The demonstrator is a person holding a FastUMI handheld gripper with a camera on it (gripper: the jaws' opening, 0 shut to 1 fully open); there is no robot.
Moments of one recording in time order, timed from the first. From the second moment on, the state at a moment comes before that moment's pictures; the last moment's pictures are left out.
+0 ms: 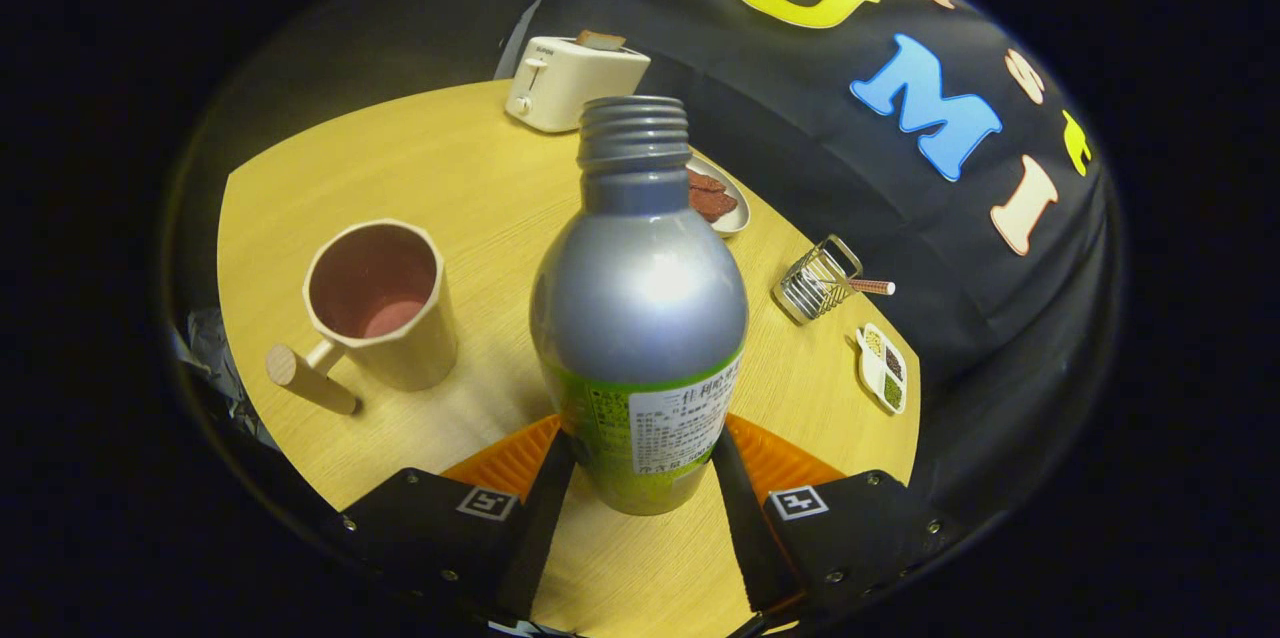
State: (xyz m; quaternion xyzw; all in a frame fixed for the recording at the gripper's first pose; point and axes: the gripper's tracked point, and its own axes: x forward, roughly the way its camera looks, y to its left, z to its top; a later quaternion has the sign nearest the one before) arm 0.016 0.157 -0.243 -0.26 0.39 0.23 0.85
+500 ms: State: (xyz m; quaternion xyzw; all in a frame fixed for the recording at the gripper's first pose) arm 0.058 0.165 -0.238 -0.14 0.36 0.22 0.89
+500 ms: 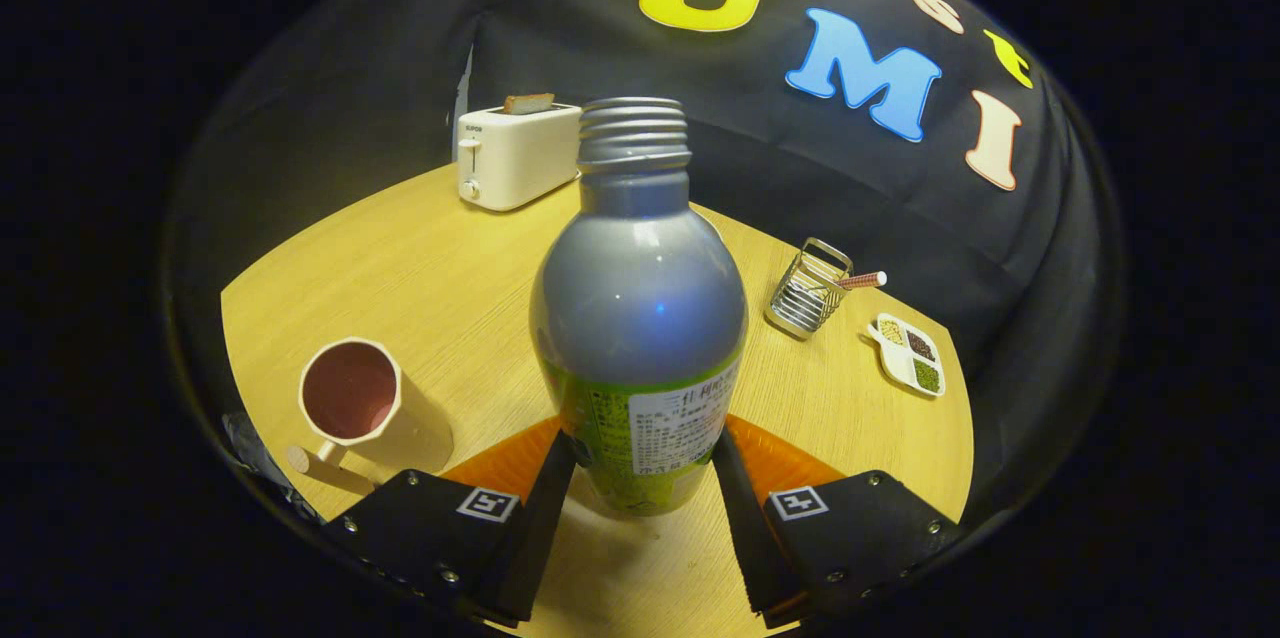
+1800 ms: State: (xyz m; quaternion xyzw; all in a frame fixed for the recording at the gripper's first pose) arm 0.148 0.194 -0.270 -0.04 0.30 0.20 0.93
